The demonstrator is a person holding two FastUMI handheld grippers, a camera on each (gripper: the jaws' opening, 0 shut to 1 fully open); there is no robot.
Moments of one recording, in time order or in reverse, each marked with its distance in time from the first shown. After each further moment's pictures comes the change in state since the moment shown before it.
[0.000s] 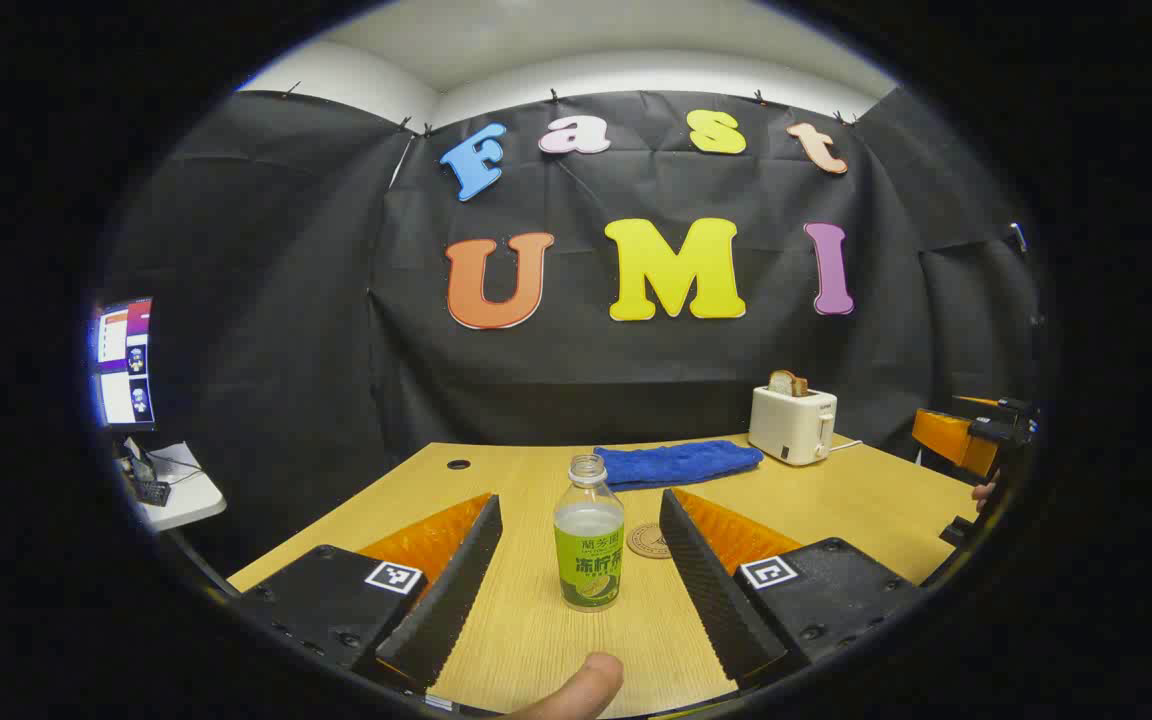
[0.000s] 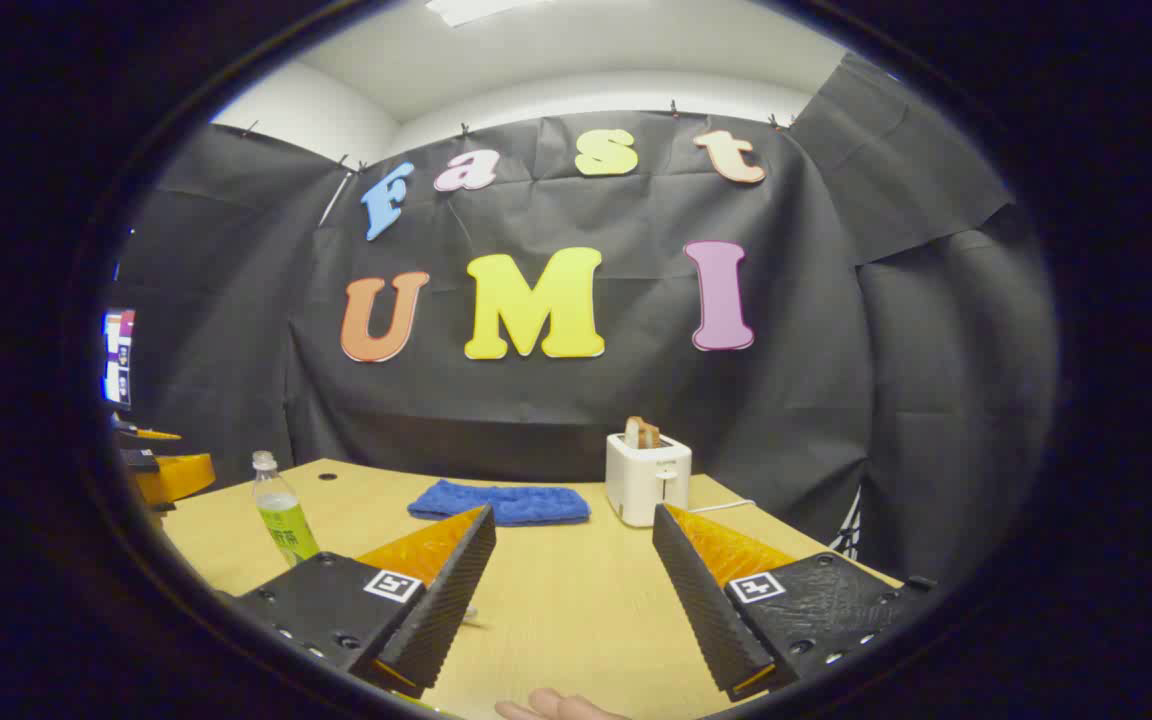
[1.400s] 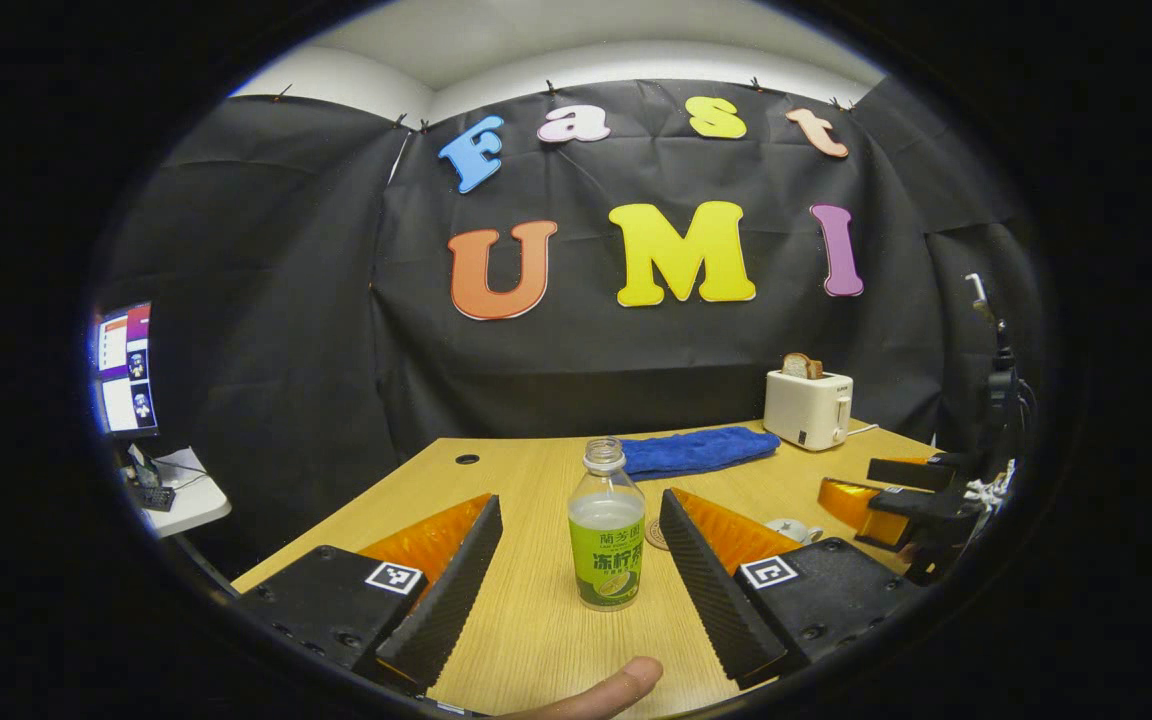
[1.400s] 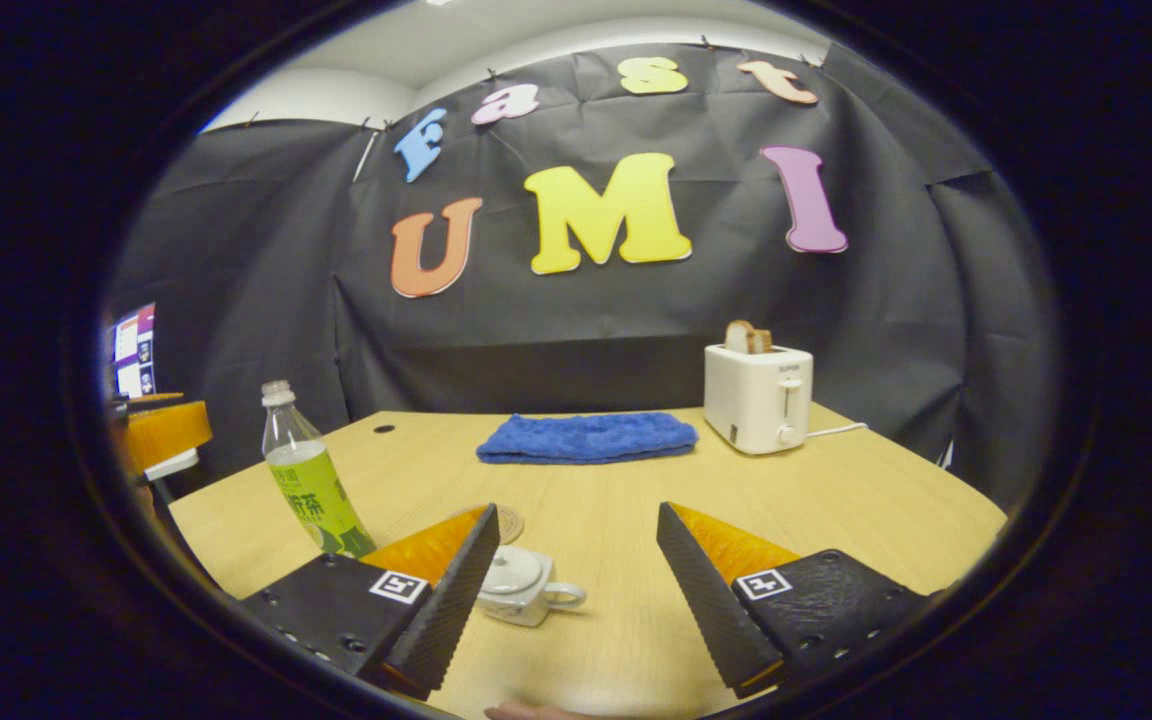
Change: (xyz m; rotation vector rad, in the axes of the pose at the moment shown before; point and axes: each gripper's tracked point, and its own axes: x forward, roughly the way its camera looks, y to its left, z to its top) left arm 0.019 0.014 -0.010 0.025 0.023 0.026; right arm 0.073 0.116 -0.100 0.037 0.197 0.220
